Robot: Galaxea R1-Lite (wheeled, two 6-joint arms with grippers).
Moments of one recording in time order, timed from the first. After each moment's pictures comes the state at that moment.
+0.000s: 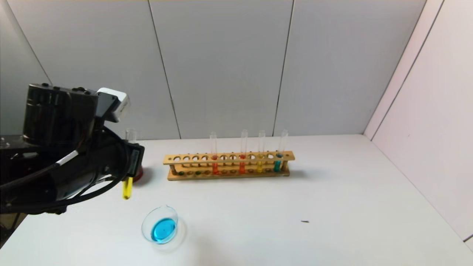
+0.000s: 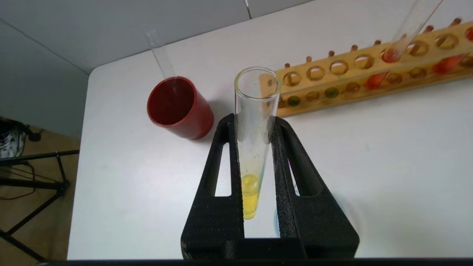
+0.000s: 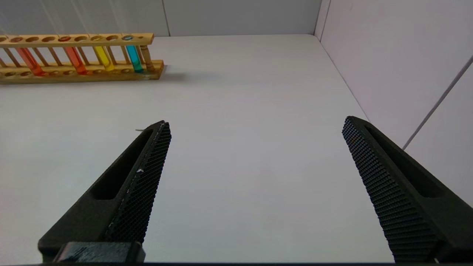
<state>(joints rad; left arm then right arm) -0.50 1.41 -0.84 -0.13 0.51 0.02 0.00 0.00 -0.01 0.03 -0.01 0.01</state>
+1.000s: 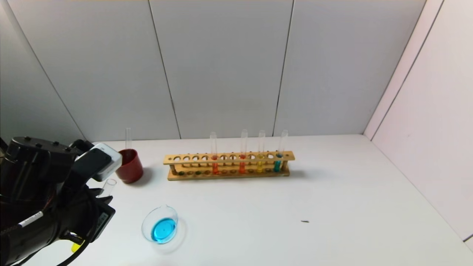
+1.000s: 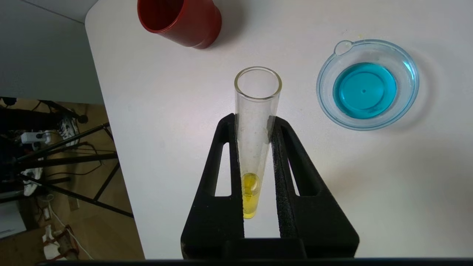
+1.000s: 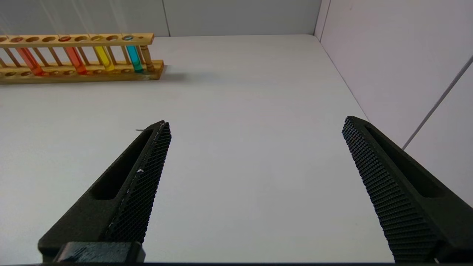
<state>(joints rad) -0.46 1.28 -0.64 0.07 0.45 0.23 0.00 0.00 -0.01 0.03 -0.01 0.01</state>
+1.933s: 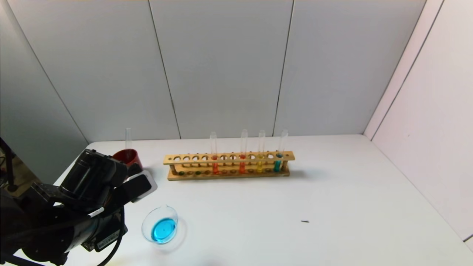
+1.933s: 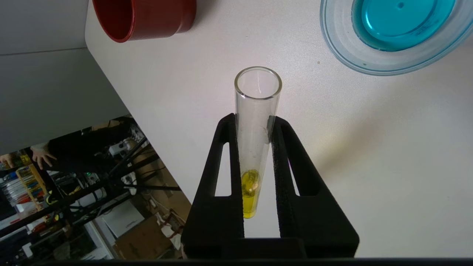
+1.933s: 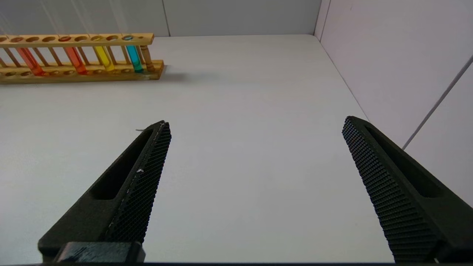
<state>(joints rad) -0.47 1.48 -0.64 0.06 0.51 0.55 0.00 0.00 -0.01 0.03 -0.01 0.01</state>
